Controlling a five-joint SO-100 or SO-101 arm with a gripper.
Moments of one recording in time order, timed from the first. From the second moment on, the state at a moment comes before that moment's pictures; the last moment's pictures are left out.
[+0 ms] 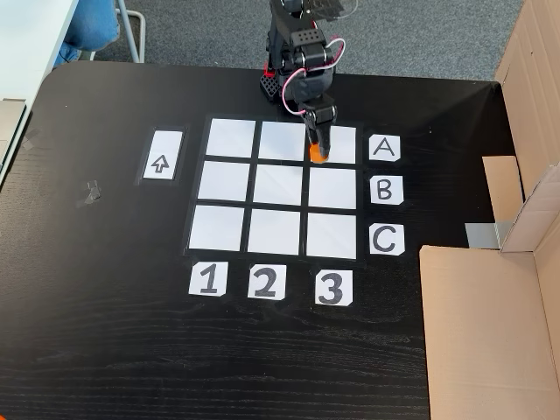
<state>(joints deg) -22.1 102.4 102.3 71.3 75.8</state>
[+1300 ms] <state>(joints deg) -27.9 73.7 91.8 67.9 84.5</state>
